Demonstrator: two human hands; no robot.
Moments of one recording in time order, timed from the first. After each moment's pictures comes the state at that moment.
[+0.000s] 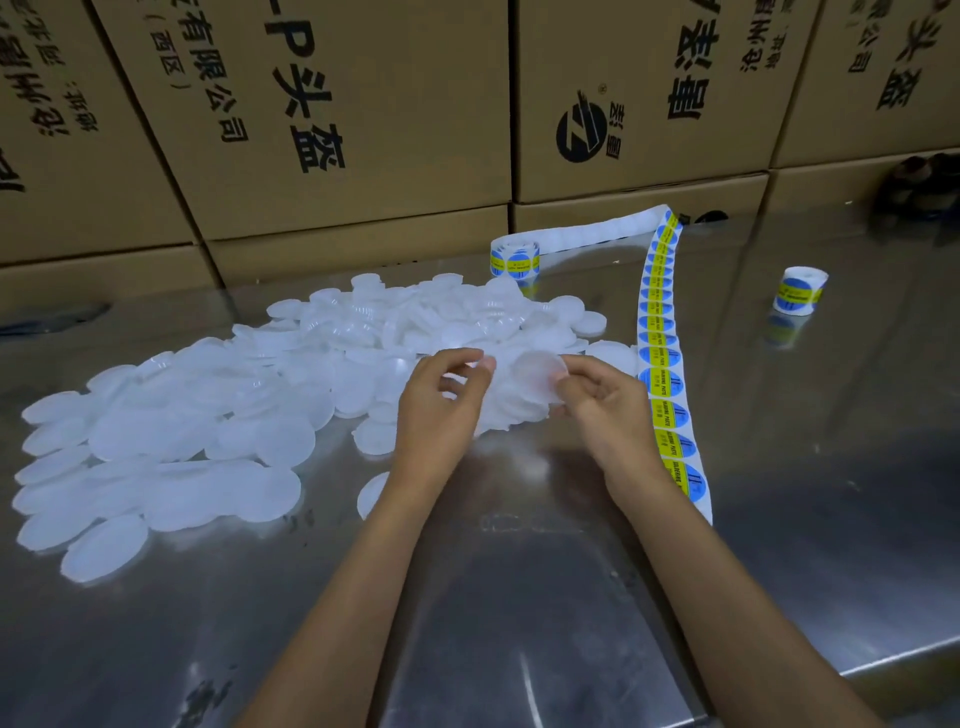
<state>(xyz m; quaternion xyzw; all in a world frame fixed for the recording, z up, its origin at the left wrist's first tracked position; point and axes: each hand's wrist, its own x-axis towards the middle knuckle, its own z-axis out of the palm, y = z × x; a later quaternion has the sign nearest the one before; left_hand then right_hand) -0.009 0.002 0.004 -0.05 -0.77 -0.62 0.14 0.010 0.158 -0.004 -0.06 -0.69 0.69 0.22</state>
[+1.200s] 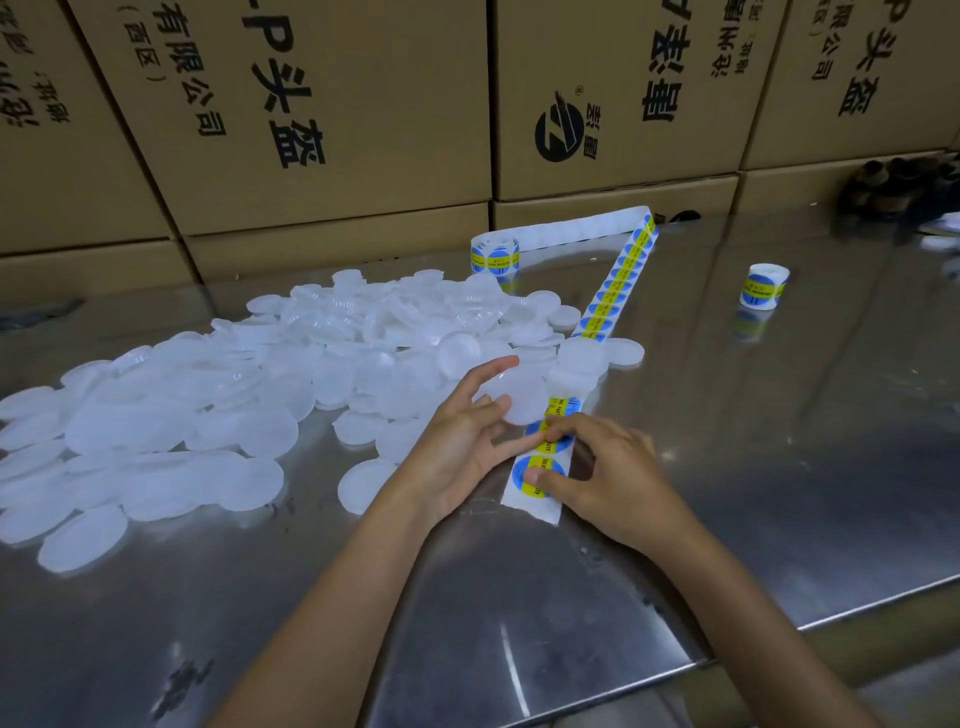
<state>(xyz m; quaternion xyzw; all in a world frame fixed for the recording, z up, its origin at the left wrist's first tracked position) 0.013 0.023 -0.007 -0.10 -0.49 -0.84 -0.20 0.073 0.192 -0.028 0.04 -0.93 0.33 0.17</state>
